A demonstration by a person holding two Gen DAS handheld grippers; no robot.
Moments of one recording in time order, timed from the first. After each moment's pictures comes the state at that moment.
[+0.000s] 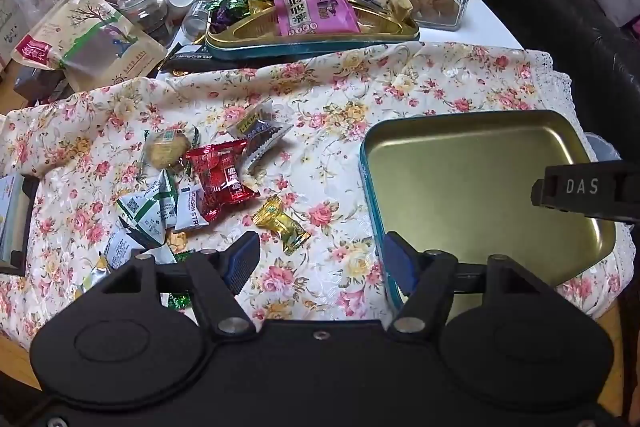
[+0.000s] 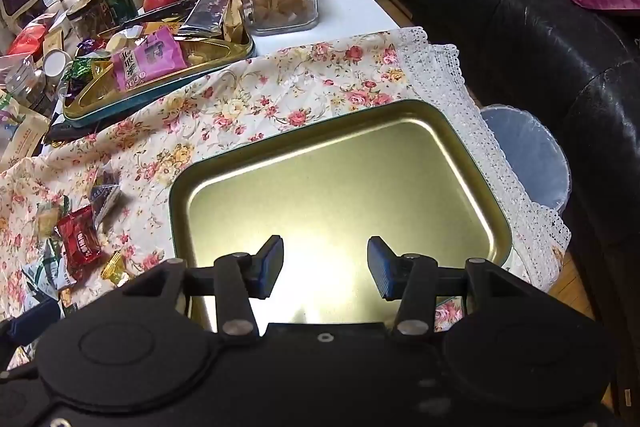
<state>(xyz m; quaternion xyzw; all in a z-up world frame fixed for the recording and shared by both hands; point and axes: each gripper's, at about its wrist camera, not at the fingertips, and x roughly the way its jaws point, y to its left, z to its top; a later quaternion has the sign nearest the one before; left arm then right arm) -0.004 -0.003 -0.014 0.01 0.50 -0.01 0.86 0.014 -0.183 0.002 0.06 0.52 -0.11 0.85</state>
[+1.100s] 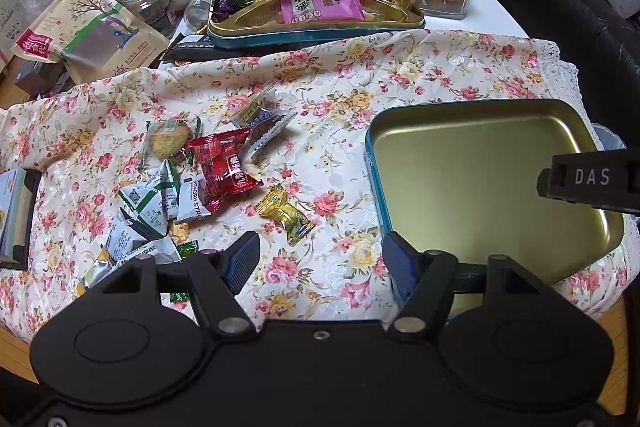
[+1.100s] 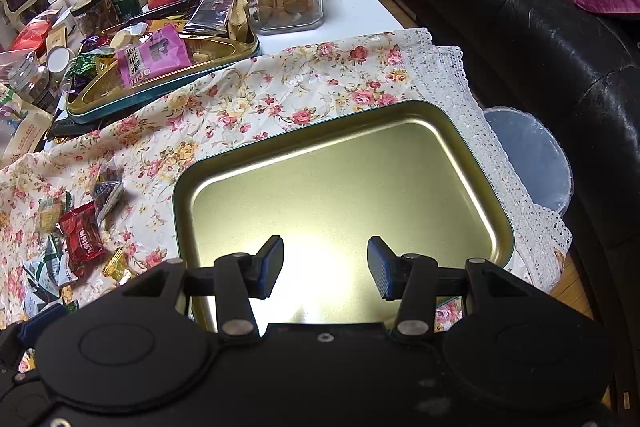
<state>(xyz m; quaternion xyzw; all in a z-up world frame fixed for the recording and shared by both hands) 0.001 -0.003 -0.013 0.01 0.52 -0.01 0.85 0.014 -0.182 0.004 0.05 0.52 -0.10 0.85</state>
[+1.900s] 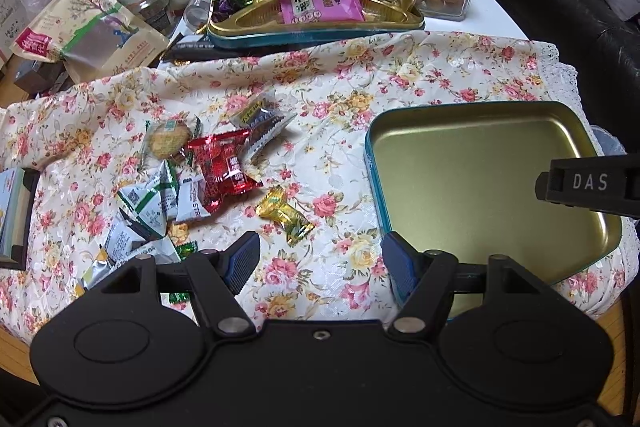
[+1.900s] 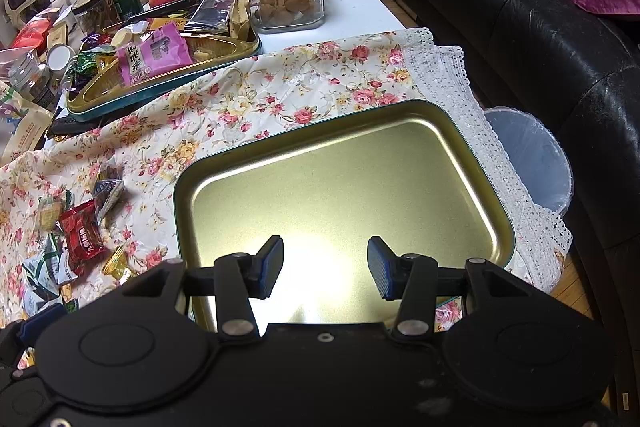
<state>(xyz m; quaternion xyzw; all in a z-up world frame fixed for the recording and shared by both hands) 0.000 -0.002 -0.012 0.01 0.51 -0.01 0.86 0.014 -0.181 0.004 0.05 0.52 -0.10 0.85</state>
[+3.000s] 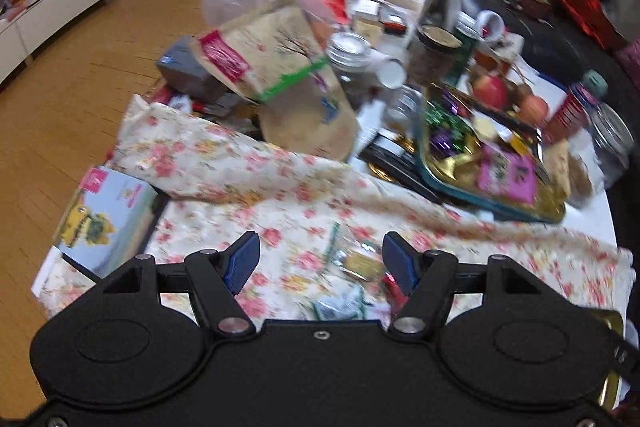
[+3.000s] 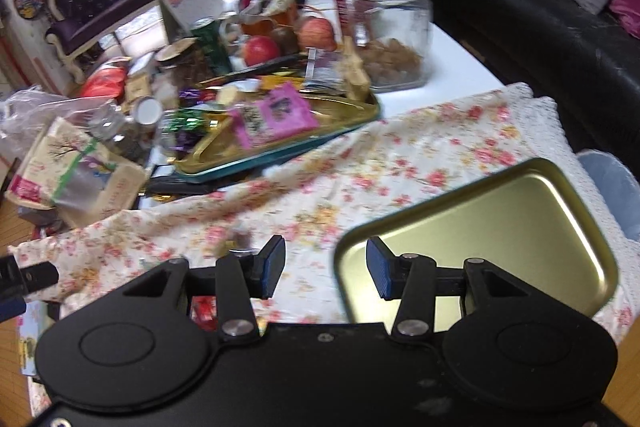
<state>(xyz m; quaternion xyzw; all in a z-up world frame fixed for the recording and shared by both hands) 0.048 0.205 0.059 -0.14 0.45 0.15 0.87 0.046 -0.065 0.037 0.10 0.44 -0.01 0.89</state>
